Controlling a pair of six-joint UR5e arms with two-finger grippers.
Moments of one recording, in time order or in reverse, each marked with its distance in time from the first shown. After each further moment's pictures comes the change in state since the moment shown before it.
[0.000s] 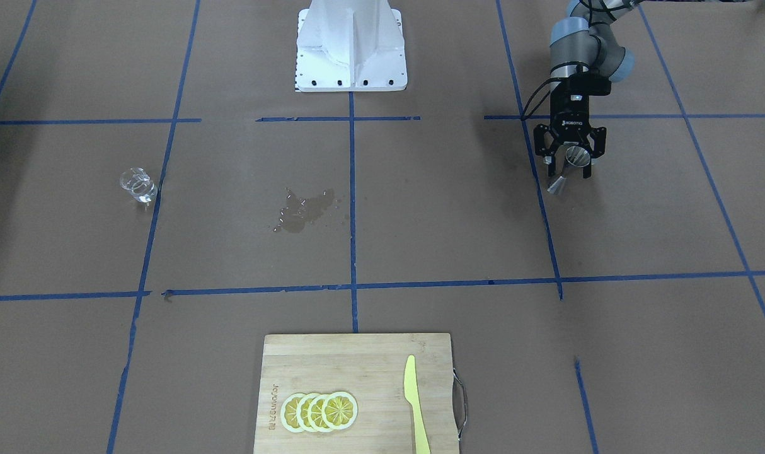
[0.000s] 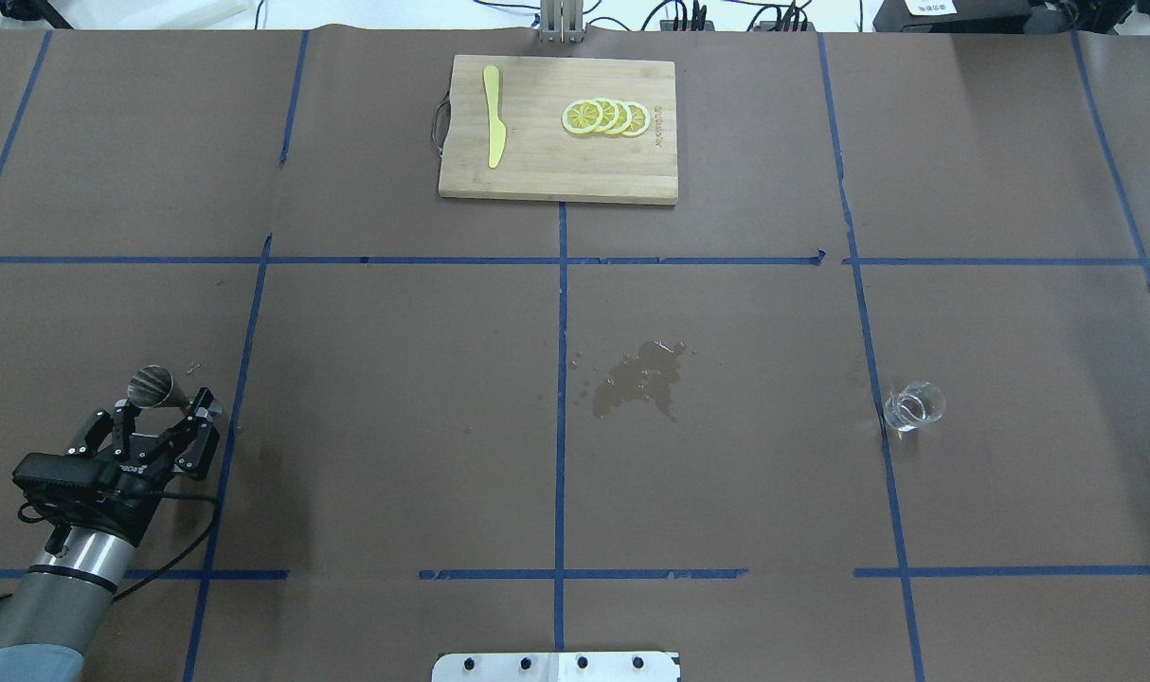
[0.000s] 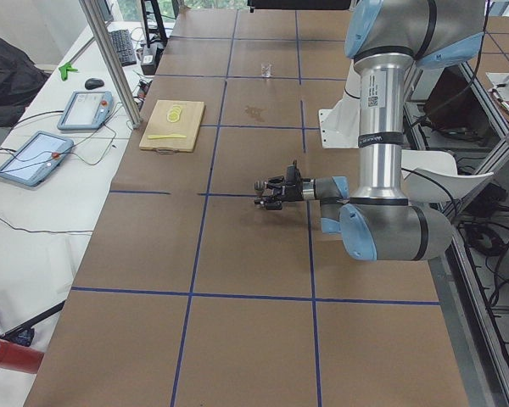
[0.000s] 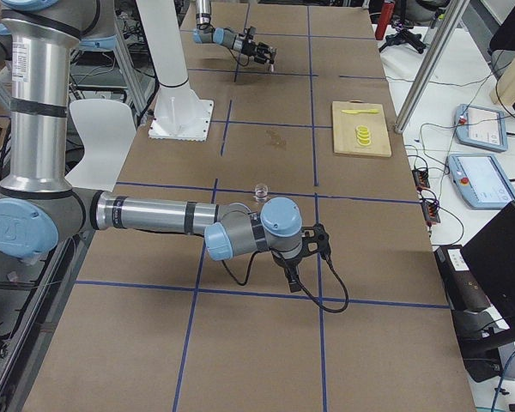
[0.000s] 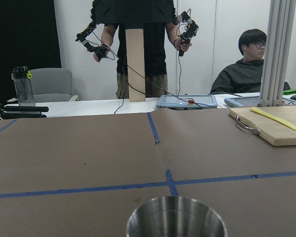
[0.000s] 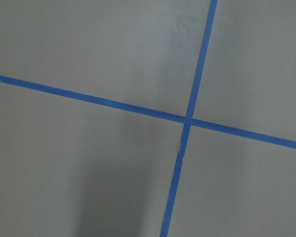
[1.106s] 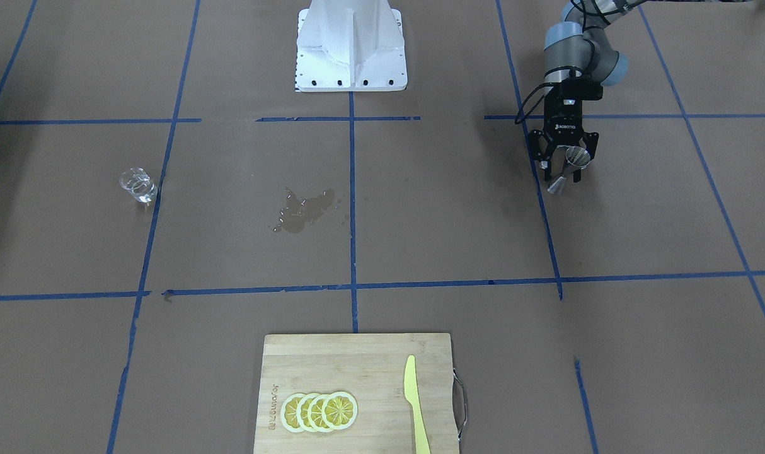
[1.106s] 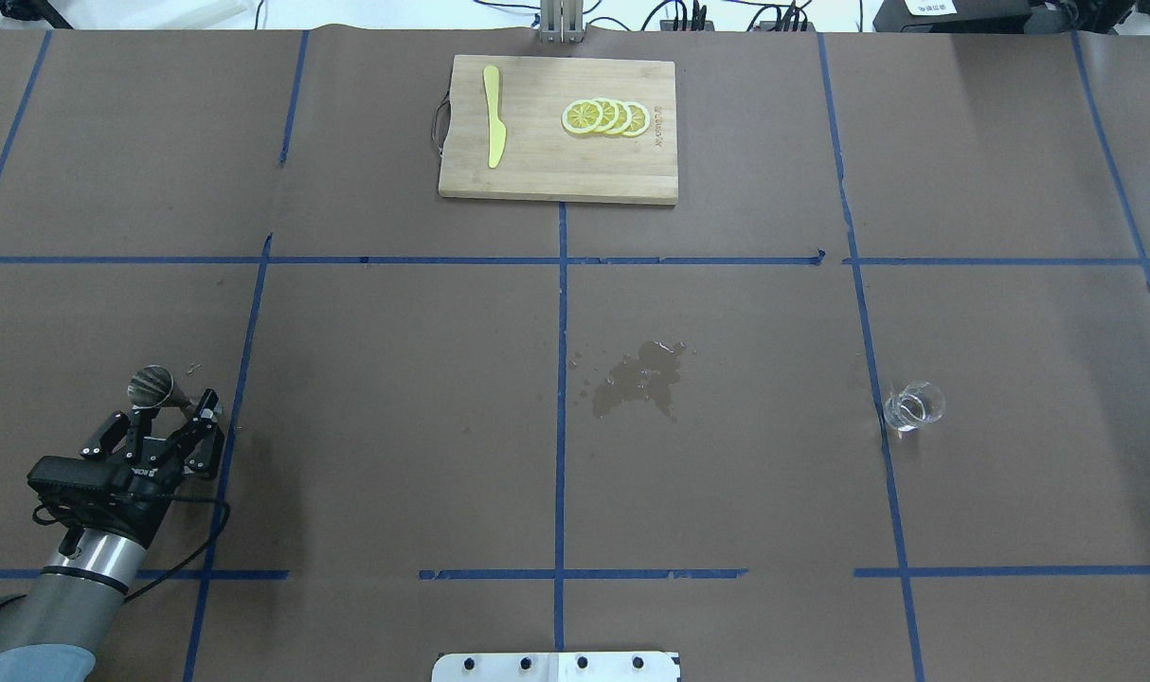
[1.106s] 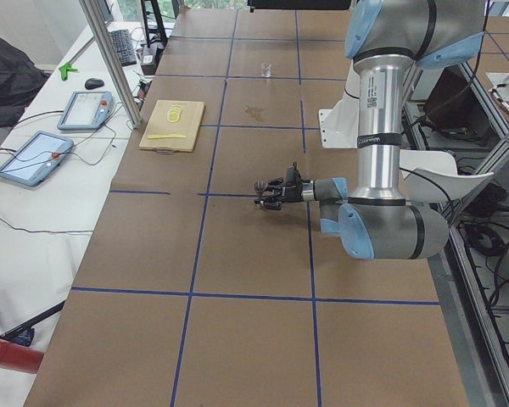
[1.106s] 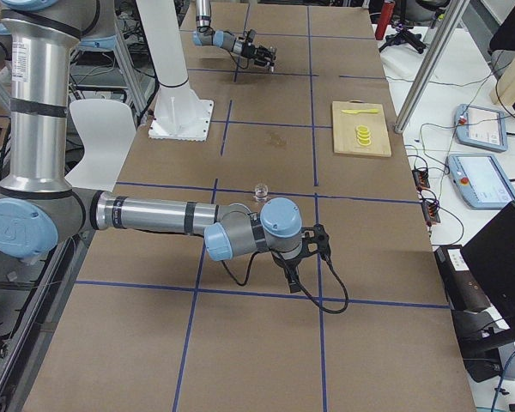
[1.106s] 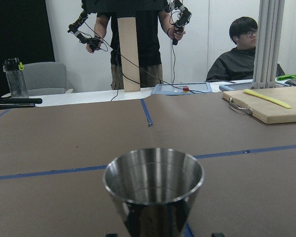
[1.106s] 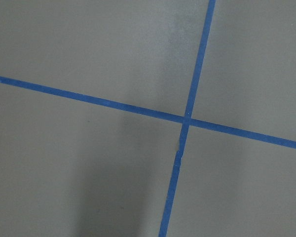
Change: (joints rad) left arm 0.003 -0.022 0.037 -0.020 -0.002 0.001; right arm 0.003 0.000 -0.001 0.000 0.000 0.000
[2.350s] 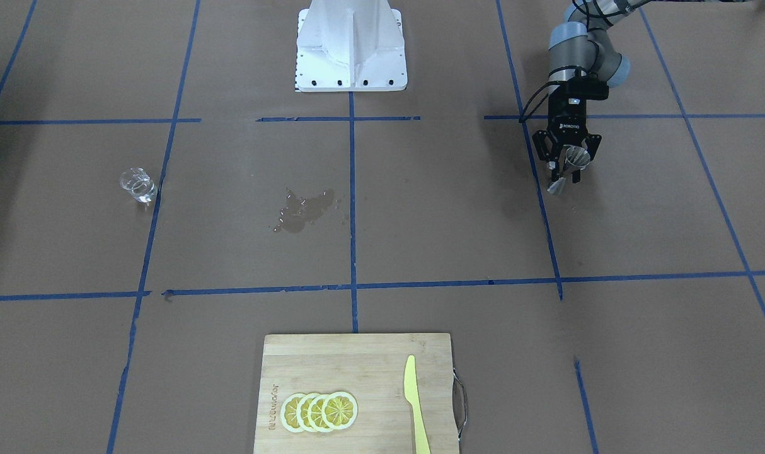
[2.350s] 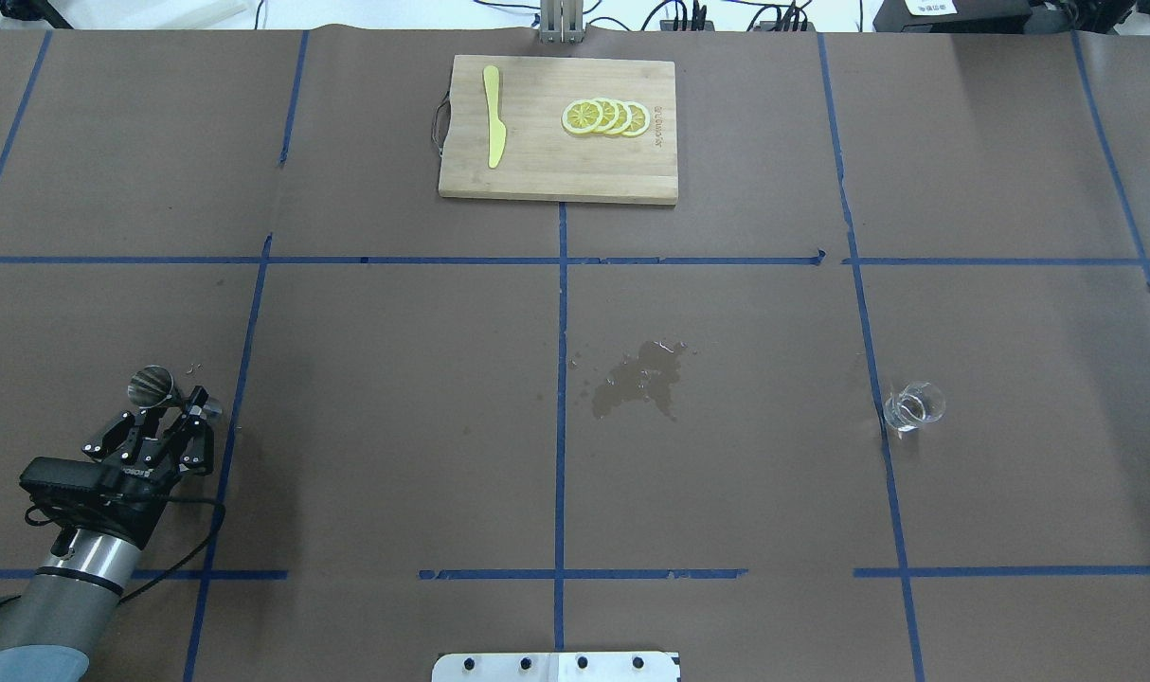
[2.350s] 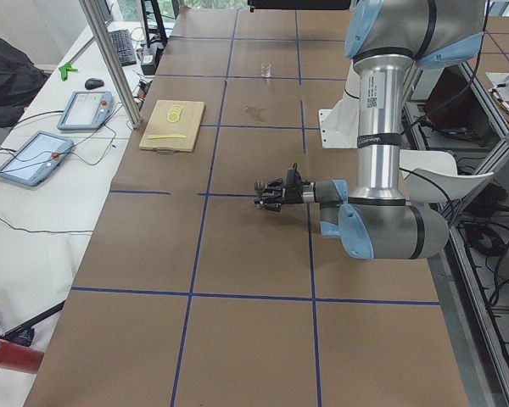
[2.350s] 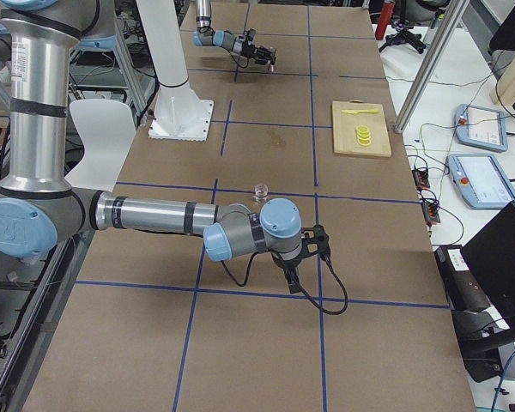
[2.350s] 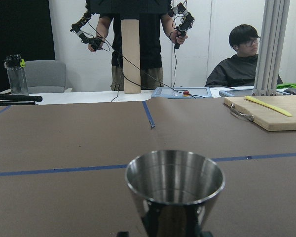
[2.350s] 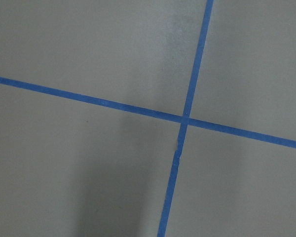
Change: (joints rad) left arm 0.001 -0.007 0.018 -0.052 0.004 0.003; right arm 0.004 -0.001 0.000 0.000 0.000 0.000
